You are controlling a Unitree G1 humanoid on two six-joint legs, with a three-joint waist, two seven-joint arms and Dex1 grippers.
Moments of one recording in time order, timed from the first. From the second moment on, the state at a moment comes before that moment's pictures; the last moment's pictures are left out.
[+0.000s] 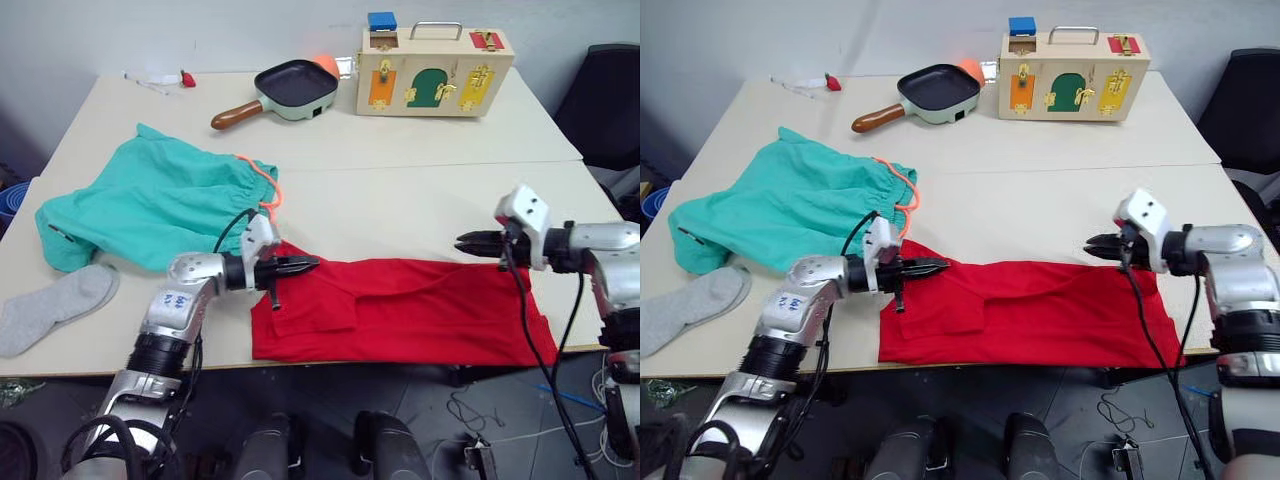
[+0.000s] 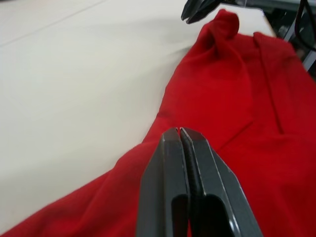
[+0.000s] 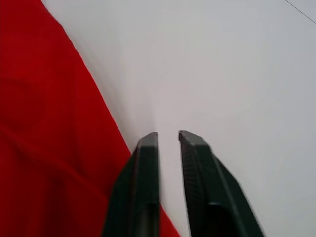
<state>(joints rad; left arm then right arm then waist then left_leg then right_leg) -0.58 0.41 -0.13 0.24 -0.26 0.24 -0.99 -0.70 -0.83 0.05 0.48 0.12 0.24 1.19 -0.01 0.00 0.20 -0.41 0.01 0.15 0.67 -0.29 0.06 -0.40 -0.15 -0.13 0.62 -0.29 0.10</state>
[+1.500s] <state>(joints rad) -0.53 0.36 -0.13 0.21 -0.26 0.27 -0.93 -0.20 -0.60 -0.16 0.02 0.32 0.21 1.02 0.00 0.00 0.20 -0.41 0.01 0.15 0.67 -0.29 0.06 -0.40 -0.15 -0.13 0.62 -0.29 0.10</state>
